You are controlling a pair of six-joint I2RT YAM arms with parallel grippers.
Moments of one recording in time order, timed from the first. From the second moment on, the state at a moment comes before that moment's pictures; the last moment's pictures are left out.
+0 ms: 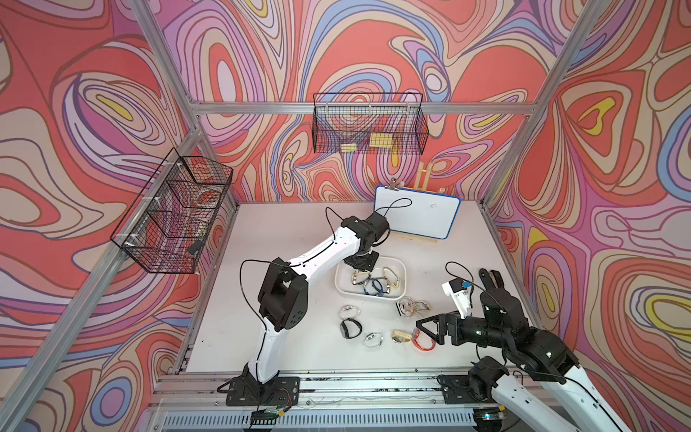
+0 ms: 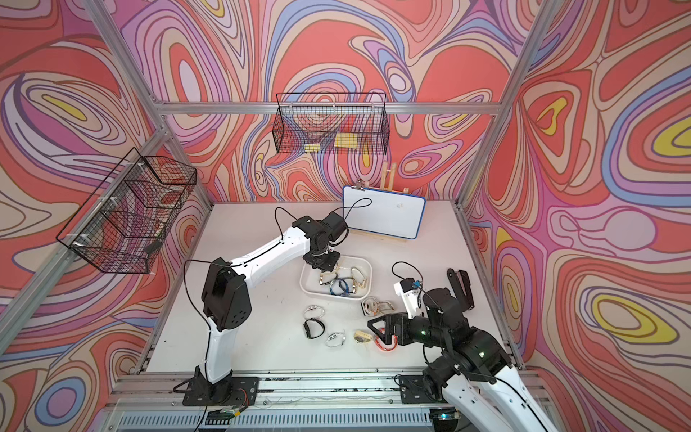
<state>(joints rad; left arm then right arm) -0.71 2.07 1.86 -1.18 -0.12 -0.26 0.53 0.48 0.71 -0.91 -0.44 0.54</state>
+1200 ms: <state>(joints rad) -0.64 1.89 1.45 -0.91 -0.19 -0.76 0.53 0.45 0.71 -0.91 -0.44 0.54</state>
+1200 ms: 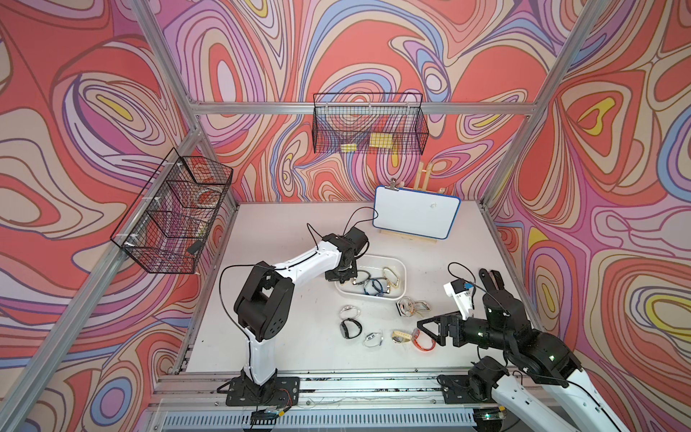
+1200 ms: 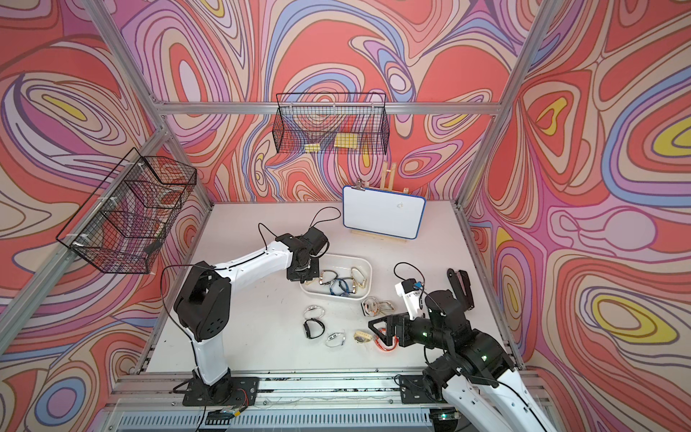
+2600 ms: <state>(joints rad) -0.97 1.19 1.15 -0.80 -0.30 -0.59 0.53 0.73 0.70 -0.83 -0.20 0.67</state>
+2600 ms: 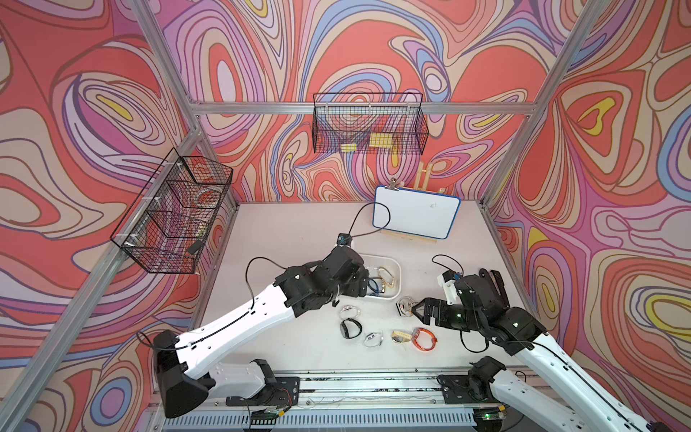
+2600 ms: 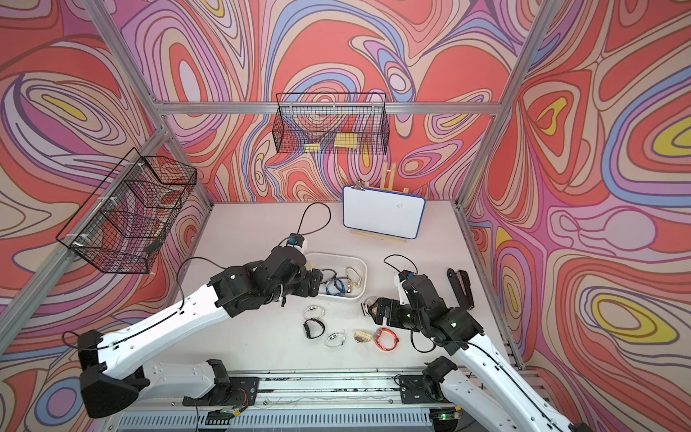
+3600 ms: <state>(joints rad) -1.50 1.04 0.97 -0.72 -0.35 -0.50 0.47 1.22 0.80 -0.85 0.11 0.70</state>
